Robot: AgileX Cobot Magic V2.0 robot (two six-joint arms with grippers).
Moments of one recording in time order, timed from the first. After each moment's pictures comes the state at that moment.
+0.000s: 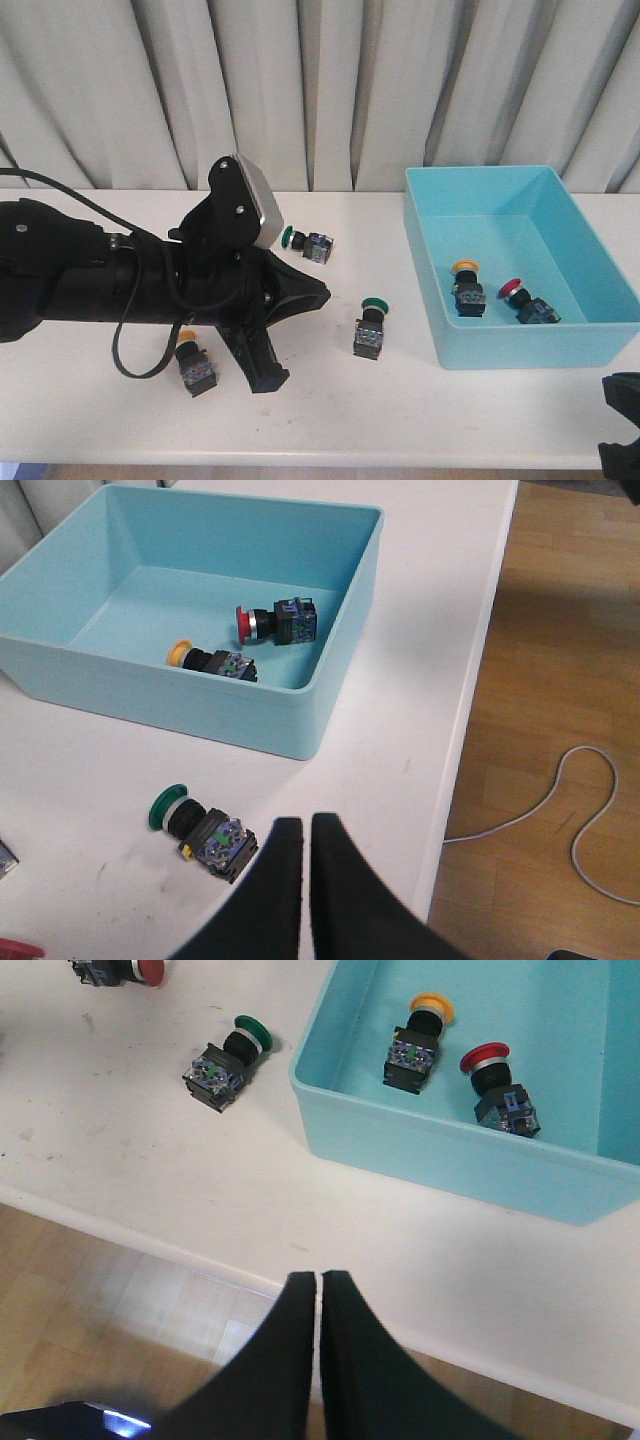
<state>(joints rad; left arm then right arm) -0.52 1.46 -0.97 -1.22 0.55 1.53 0.15 0.66 -0.60 0.14 0.80 -0.21</state>
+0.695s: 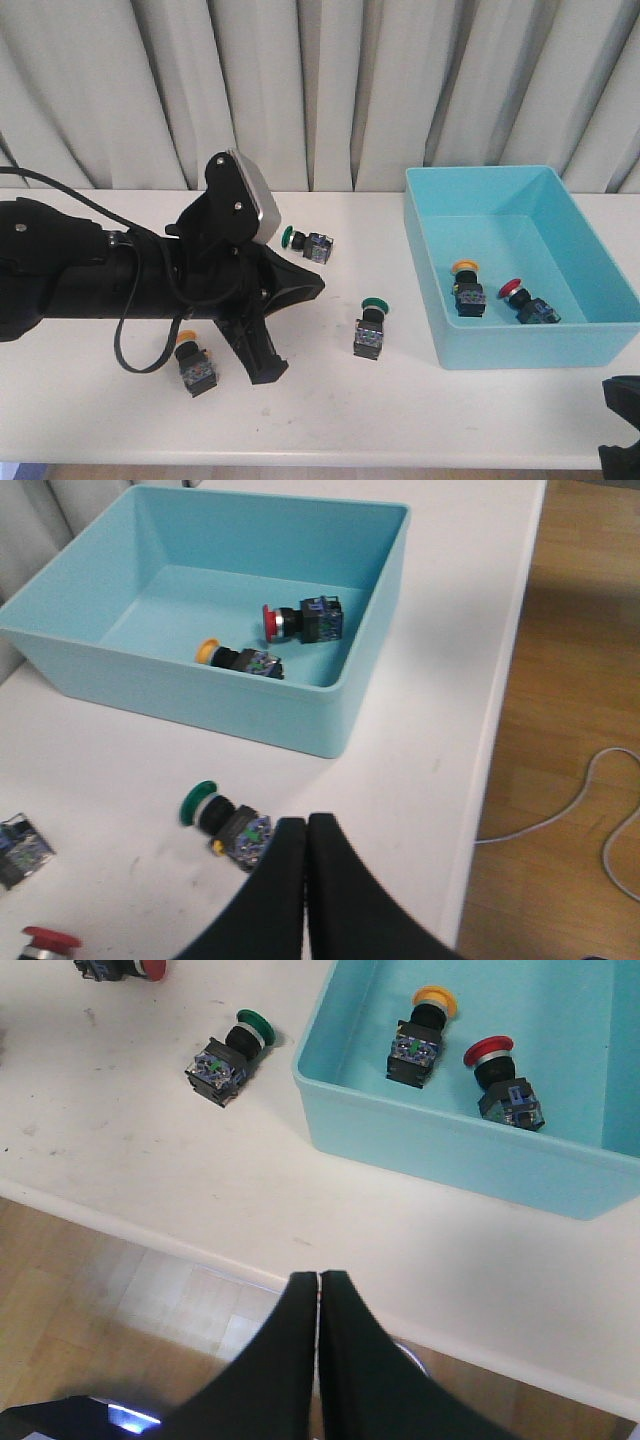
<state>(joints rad) -0.52 1.46 -0.97 -1.22 0.50 1.54 0.15 0.66 -0.60 0.14 0.81 -0.21</state>
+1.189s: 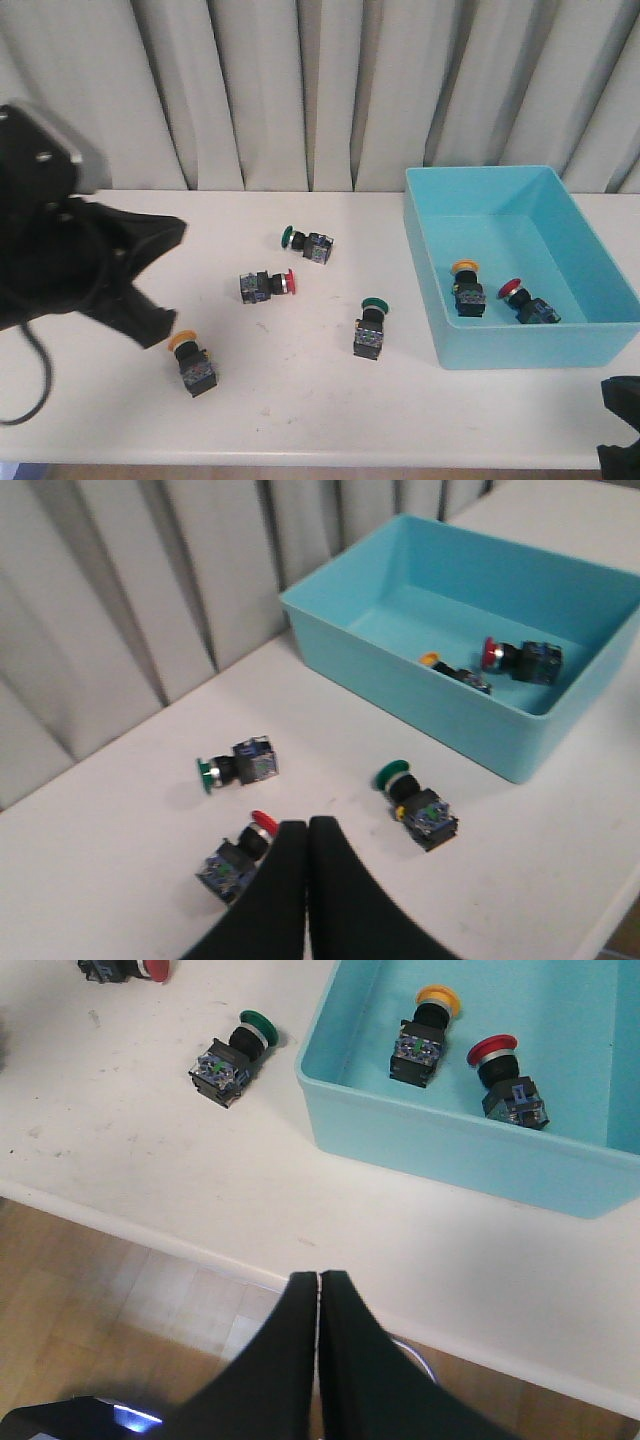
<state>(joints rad) -0.47 1.06 -0.80 -0.47 0.26 0.57 0.15 0.66 -0.60 0.15 0.81 -0.21</state>
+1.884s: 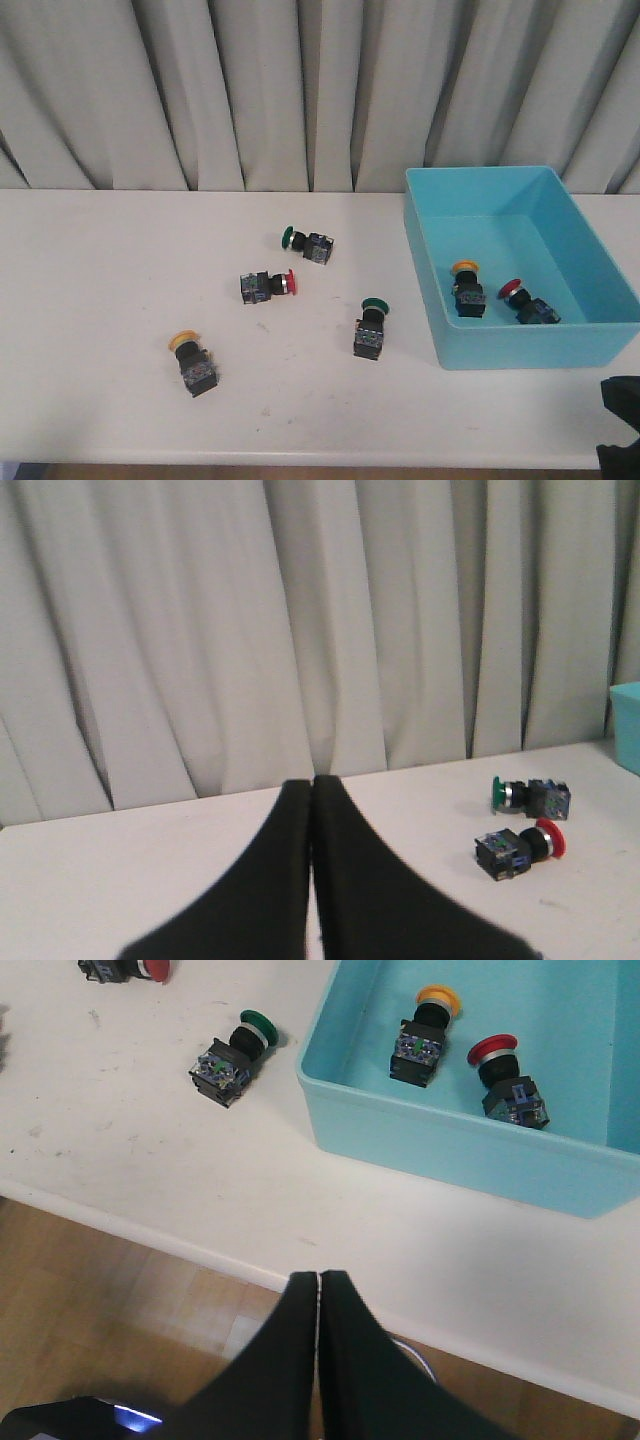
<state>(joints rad) -0.07 0.00 0.02 0.06 -0.03 -0.05 0.15 0.66 -0.60 0.15 0.81 -0.21</state>
